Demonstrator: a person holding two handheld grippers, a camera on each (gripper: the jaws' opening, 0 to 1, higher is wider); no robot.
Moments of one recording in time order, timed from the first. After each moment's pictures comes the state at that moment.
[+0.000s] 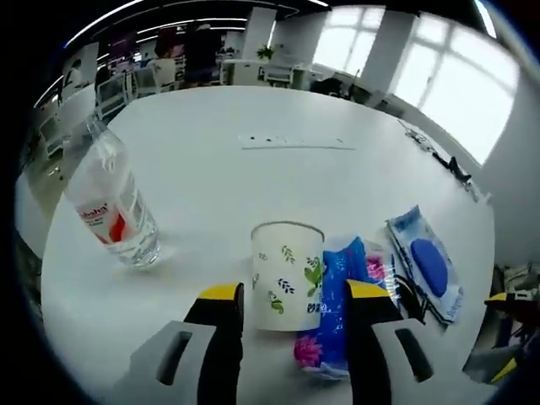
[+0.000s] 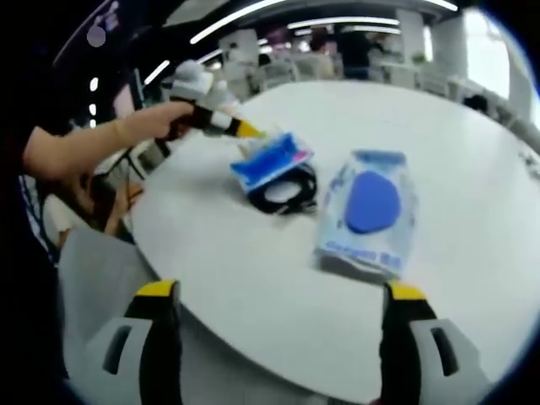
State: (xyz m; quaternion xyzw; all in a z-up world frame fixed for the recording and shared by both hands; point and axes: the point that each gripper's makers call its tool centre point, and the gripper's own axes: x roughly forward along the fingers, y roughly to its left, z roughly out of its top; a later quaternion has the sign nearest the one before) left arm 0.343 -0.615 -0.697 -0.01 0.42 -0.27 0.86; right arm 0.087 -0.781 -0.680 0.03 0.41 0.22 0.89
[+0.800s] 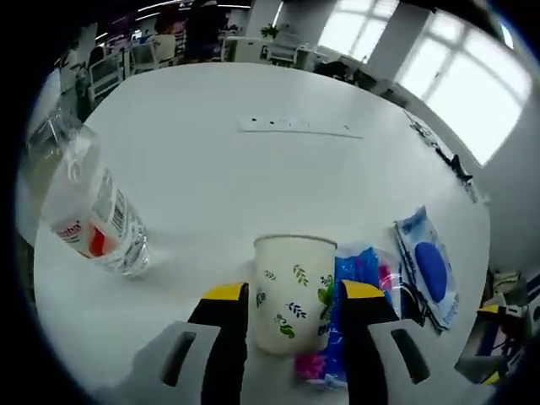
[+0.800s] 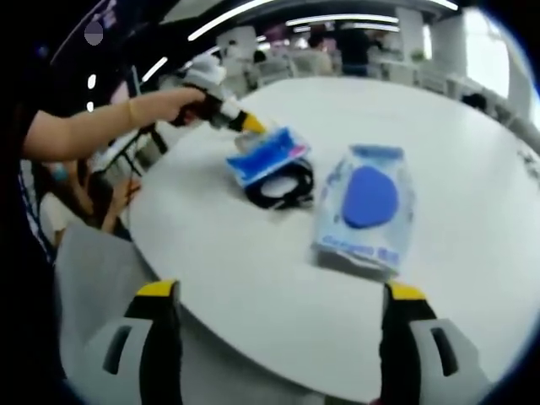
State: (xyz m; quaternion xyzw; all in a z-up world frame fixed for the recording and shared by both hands) left arm 0.356 -0.621 -0.709 -0.01 0.47 -0.28 0.83; right arm 0.086 -0.785 -0.685 0.02 0.42 0.21 0.88
